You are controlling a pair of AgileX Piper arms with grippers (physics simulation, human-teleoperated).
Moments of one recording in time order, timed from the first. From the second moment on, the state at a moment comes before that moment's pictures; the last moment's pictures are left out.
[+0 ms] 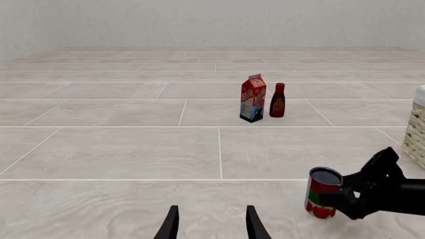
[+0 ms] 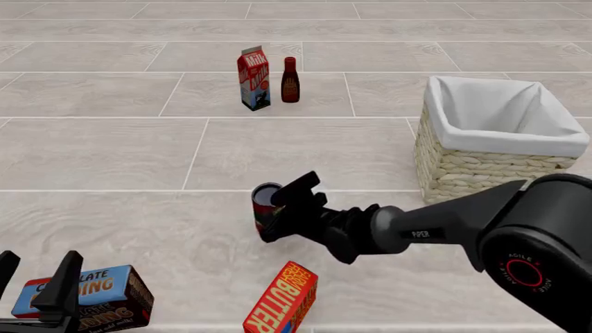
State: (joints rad) left arm 0.00 0.00 0.00 0.00 0.00; right arm 0.71 2.05 -1.07 -0.37 0.01
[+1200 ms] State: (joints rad) left arm 0.00 0.00 0.00 0.00 0.00; right arm 0.62 1.83 -0.99 -0.29 -0.09
